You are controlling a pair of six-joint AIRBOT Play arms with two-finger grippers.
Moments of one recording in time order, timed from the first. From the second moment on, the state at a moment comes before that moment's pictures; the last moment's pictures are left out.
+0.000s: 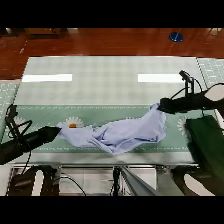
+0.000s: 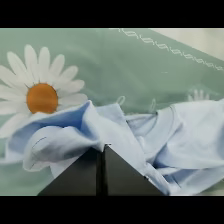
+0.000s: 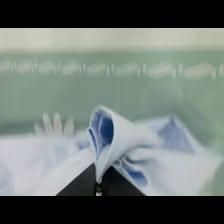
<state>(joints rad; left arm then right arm) 0.25 -0.21 0.27 0.87 -1.16 -1.44 0.02 -1.09 0.83 -1.05 1.02 1.49</state>
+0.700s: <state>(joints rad) 0.25 -0.21 0.22 0.86 -1.08 -1.31 -0.02 -1.12 0.84 -1.37 1.23 1.37</state>
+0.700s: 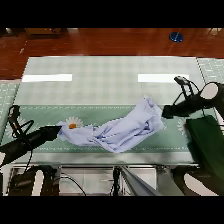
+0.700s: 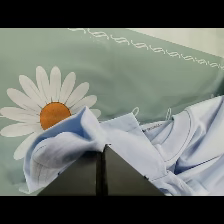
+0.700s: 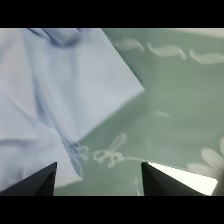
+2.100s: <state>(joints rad) 0.25 -0.21 1.10 0.88 -0.64 -1.31 -0.40 -0.71 1.48 -0.52 1.27 1.32</state>
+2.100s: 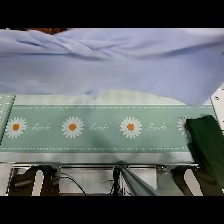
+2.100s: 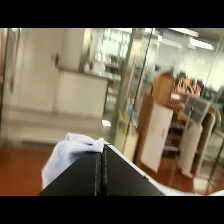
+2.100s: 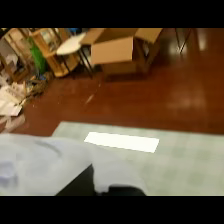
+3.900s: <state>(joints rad) 0.18 -0.84 0.86 1.05 -0.64 -1.40 -0.08 -1.54 1.48 -0.87 1.06 1.48</state>
